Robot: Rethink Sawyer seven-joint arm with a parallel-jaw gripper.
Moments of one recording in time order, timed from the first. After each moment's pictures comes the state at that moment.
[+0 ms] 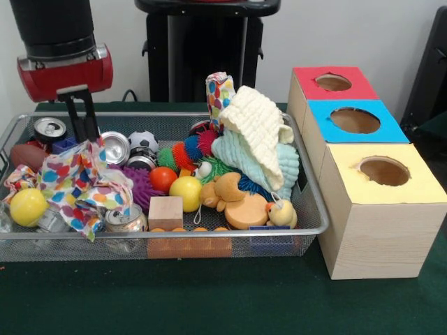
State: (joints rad) arm -0.97 -0.66 0.72 1.56 -0.58 0.85 1.29
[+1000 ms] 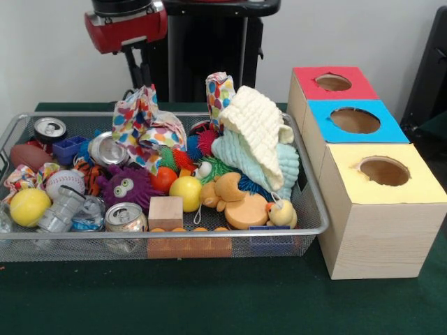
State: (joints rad) arm -0.97 -0.84 0.69 1.88 -0.49 0.81 1.29
